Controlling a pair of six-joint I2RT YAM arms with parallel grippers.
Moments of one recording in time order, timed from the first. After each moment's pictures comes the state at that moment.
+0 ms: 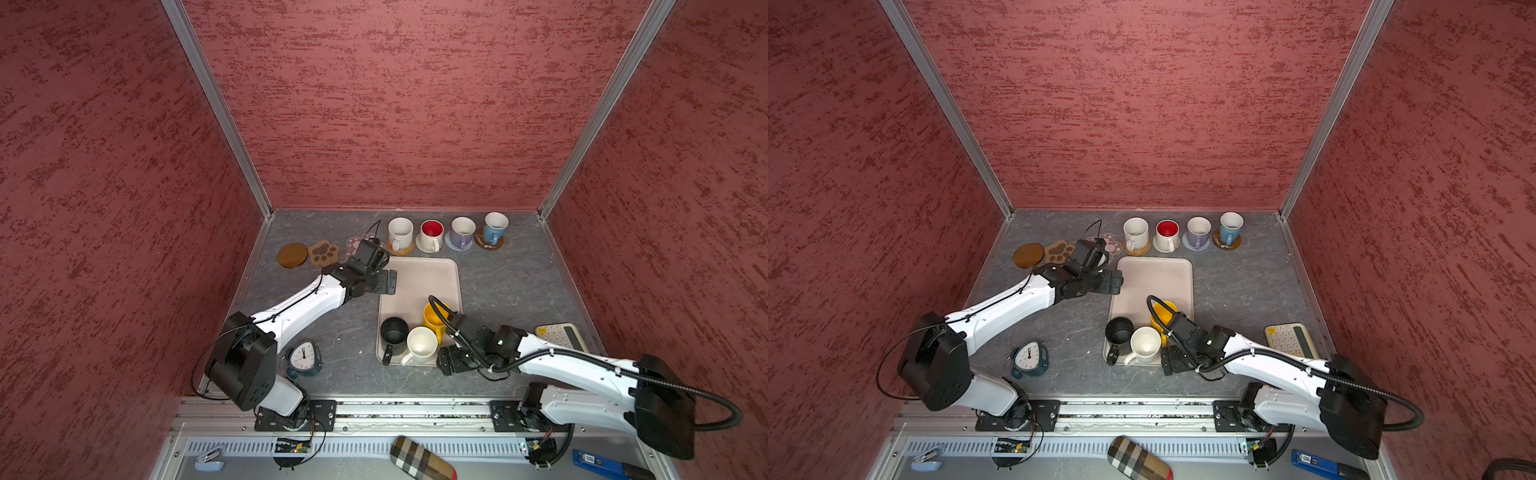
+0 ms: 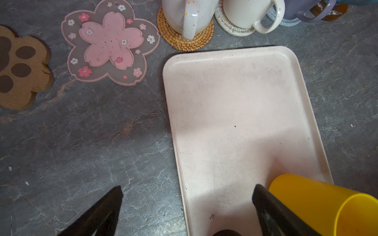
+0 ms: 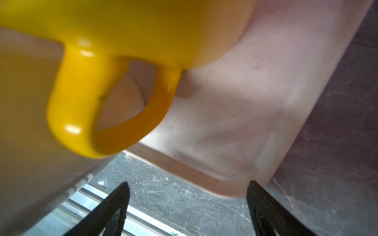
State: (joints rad) left arm -0.58 1.50 1.09 -0.52 -0.09 -0.38; right arm 0.97 1.14 0.60 -0.65 -0.05 0.74
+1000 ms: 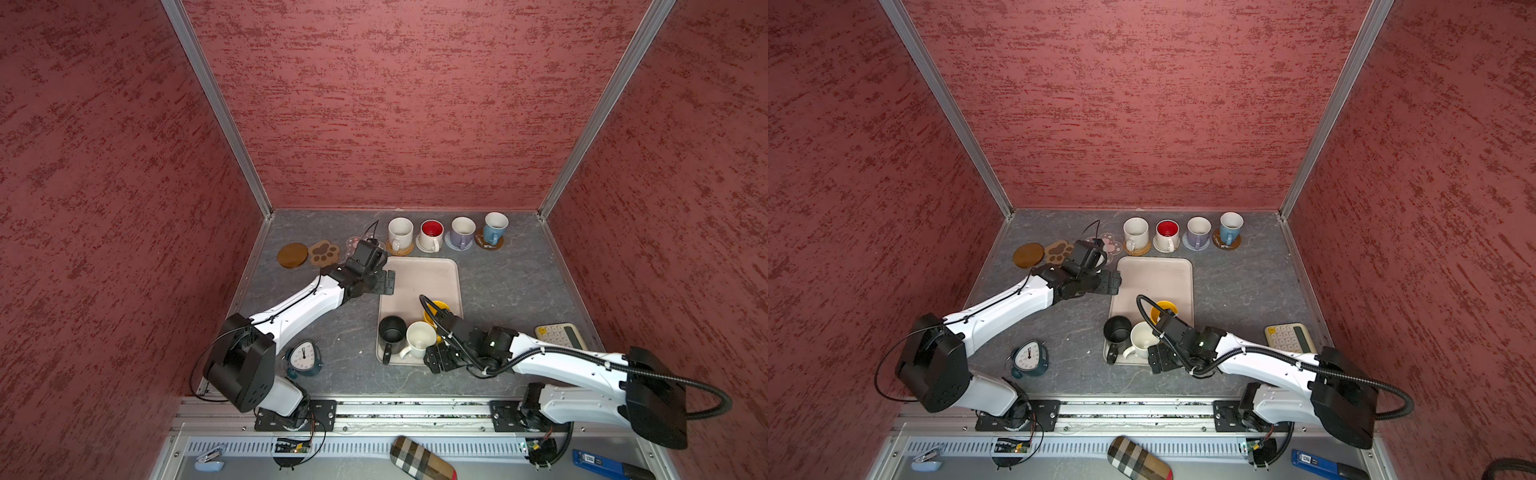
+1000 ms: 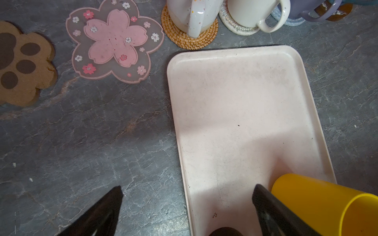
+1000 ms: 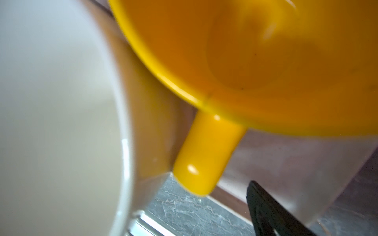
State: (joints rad) left arm -0.57 1.48 1.08 -0.52 -0.09 -0.38; right arm 1.03 1.21 0.63 -0.52 -0.04 0.75
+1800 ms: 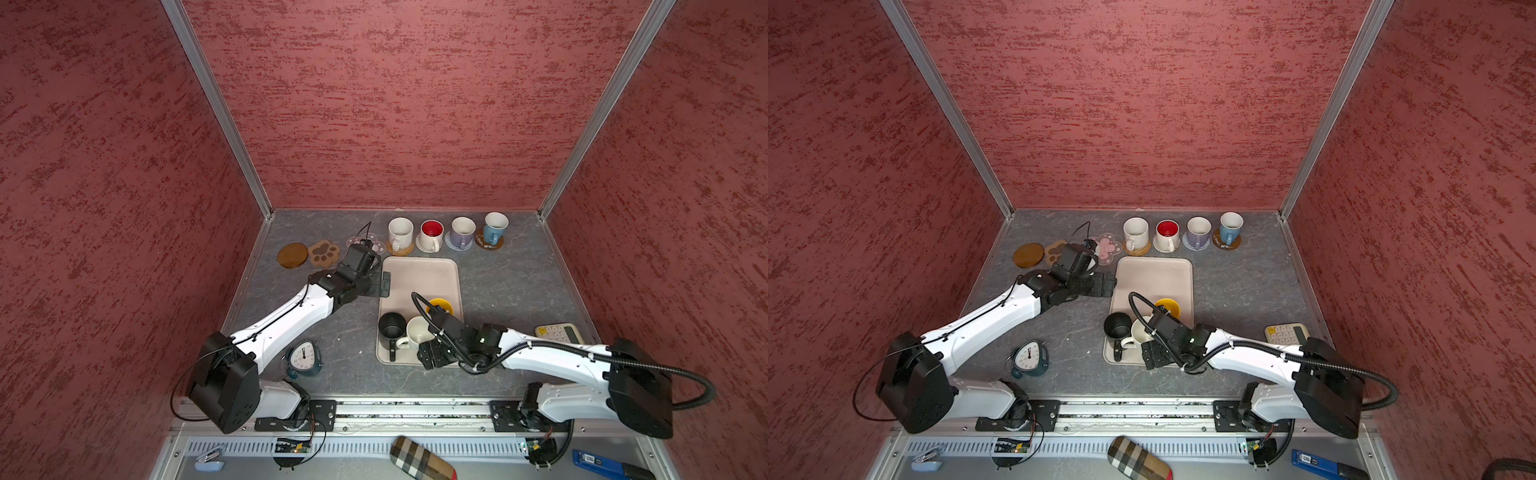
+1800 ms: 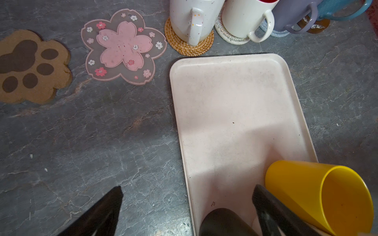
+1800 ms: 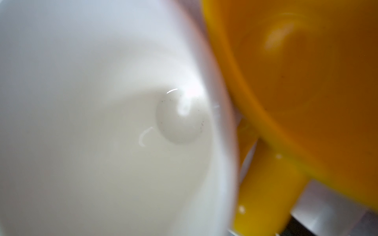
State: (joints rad) left arm -0.57 1.35 1.01 -0.53 -0.09 -0.39; right arm 1.03 1.30 0.68 -0.47 0.00 0.73
